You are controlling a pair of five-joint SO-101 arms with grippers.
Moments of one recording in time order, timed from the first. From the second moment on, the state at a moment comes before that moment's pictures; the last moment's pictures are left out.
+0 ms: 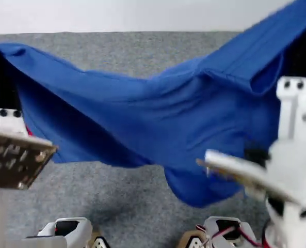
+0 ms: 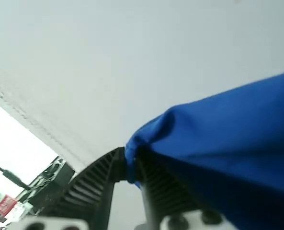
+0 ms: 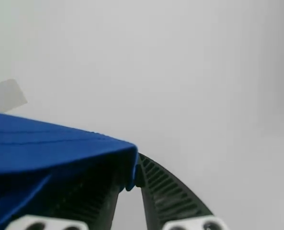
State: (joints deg) left arm -8.4 -26.1 -61.2 98.8 -36.0; right arm 0.5 -40.7 -35.6 51.3 63.3
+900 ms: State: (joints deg) left arm -13.9 -25.4 -21.9 93.1 -40.0; right arm -1.0 -26.6 -22.0 61.7 63.3
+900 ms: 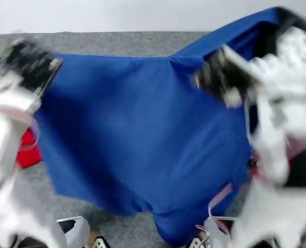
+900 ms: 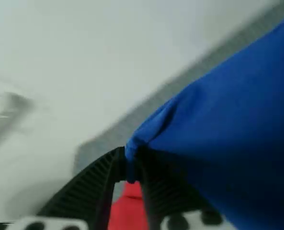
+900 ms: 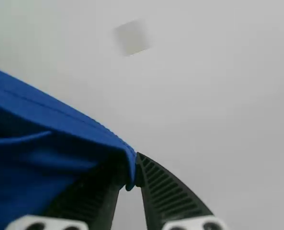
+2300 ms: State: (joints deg) left arm -9.8 56.1 -78.8 74.2 -48.0; right arm -0.2 23.4 -14.1 0.5 69.7
